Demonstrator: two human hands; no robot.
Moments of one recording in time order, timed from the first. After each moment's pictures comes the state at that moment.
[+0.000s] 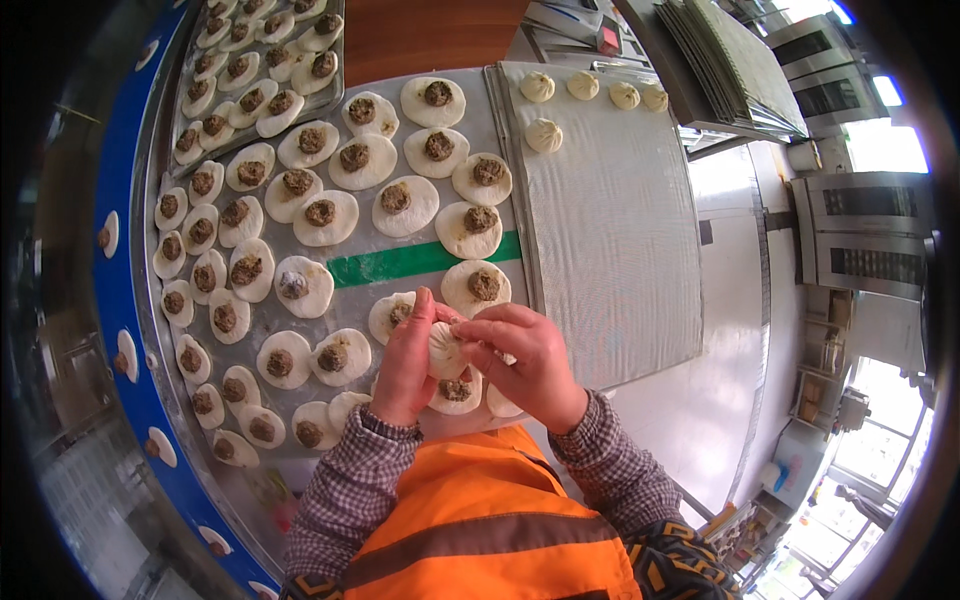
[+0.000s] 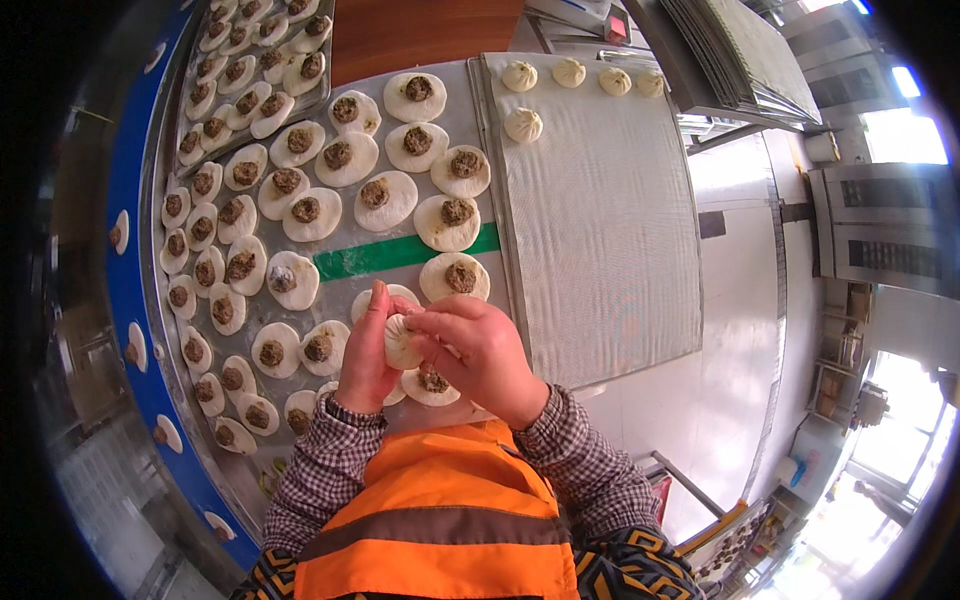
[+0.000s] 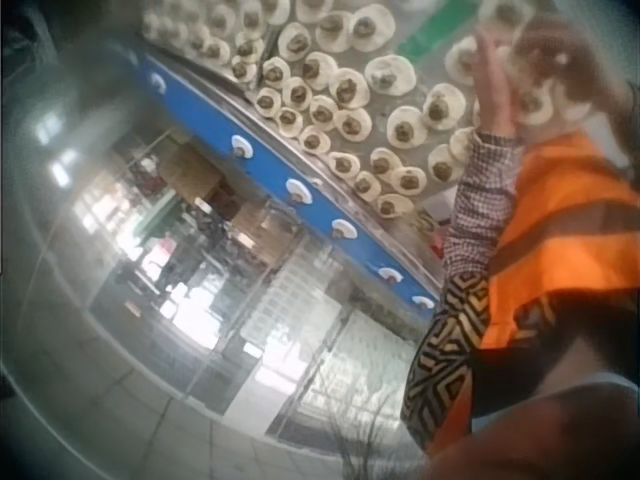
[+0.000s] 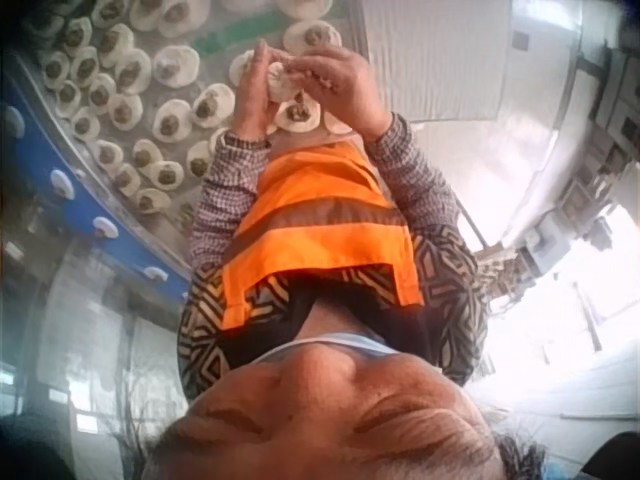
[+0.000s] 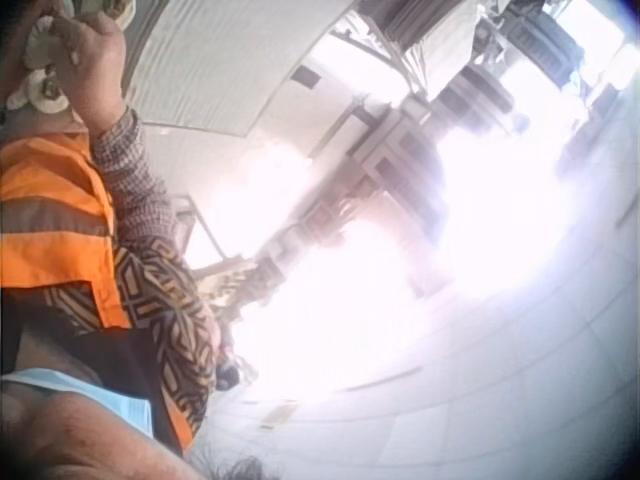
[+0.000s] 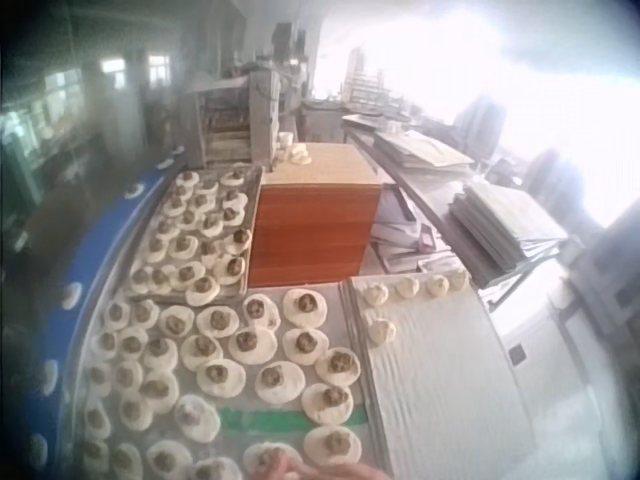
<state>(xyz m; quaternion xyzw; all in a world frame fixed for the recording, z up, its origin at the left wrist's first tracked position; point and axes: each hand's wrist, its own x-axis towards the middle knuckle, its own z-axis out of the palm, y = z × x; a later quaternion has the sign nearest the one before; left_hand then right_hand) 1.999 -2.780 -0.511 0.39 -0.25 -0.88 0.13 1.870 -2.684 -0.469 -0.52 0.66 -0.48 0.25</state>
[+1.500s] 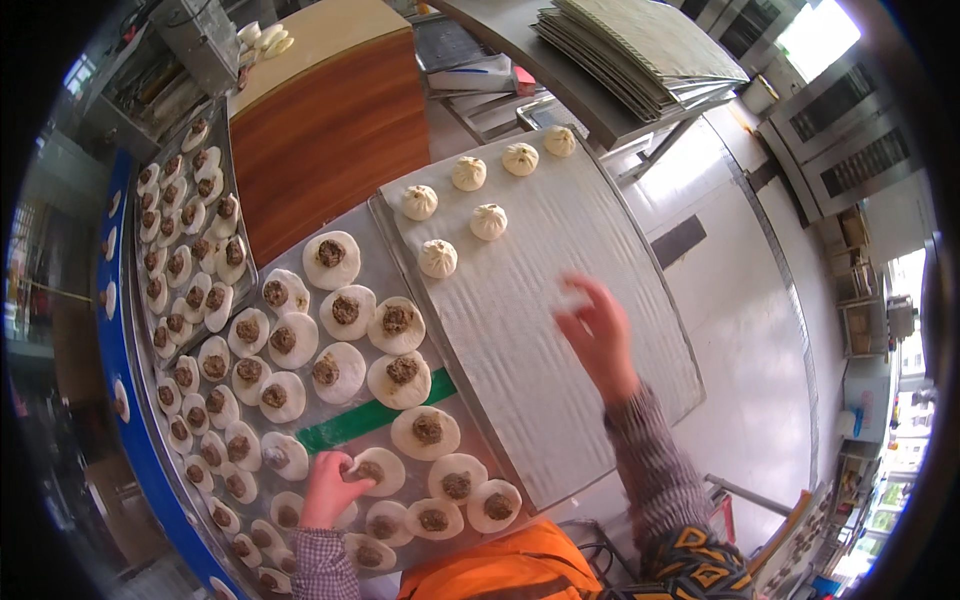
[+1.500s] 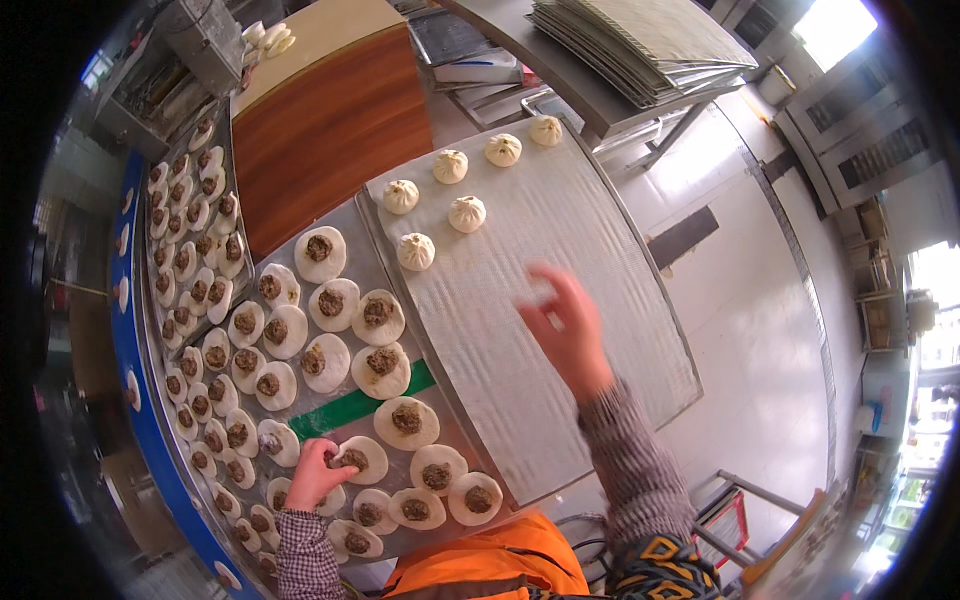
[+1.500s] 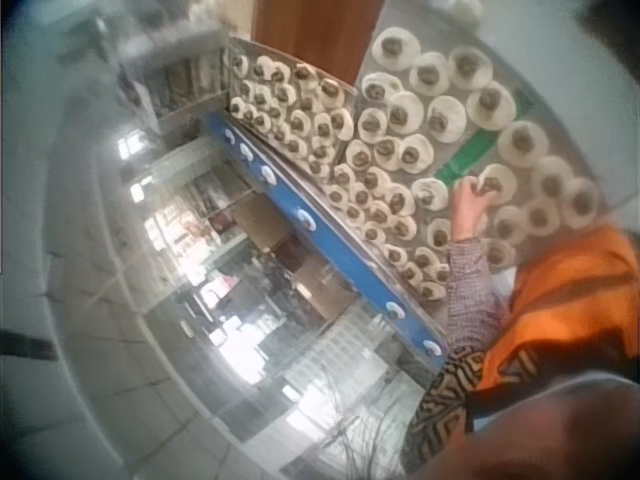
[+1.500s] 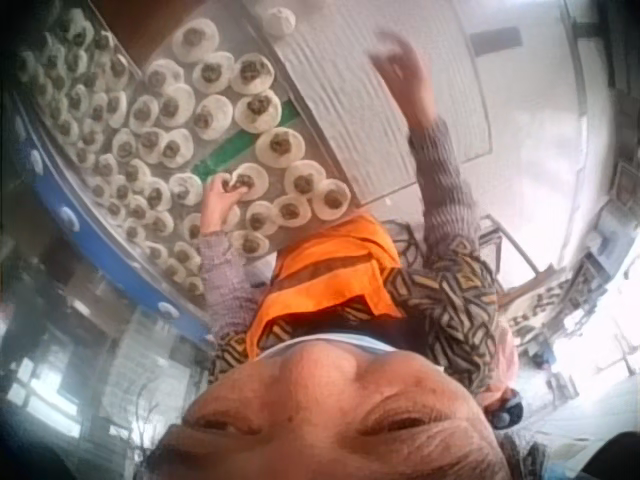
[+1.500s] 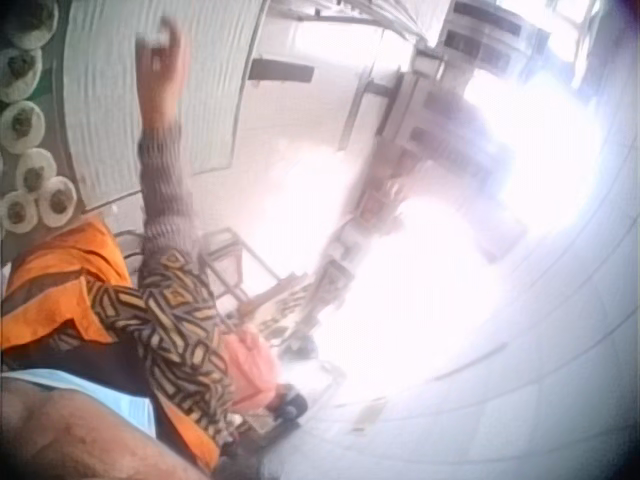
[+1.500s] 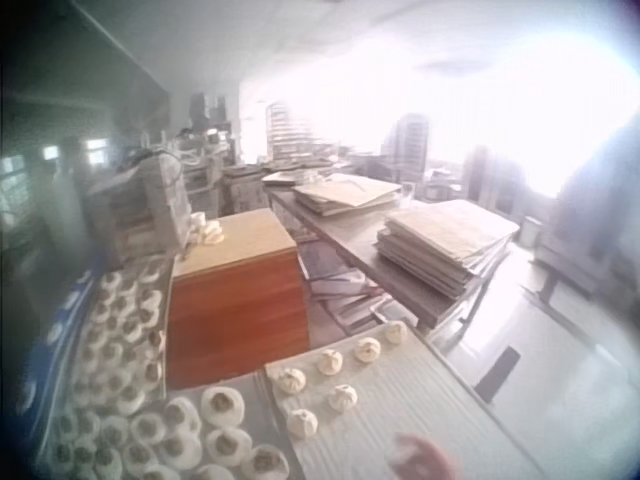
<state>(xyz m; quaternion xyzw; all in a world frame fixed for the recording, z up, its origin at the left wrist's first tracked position) 2.028 -2.850 -0.571 0.43 -0.79 -0.40 -0.16 1.646 -2.617 -0.559 -0.30 0.75 -0.58 0.12</state>
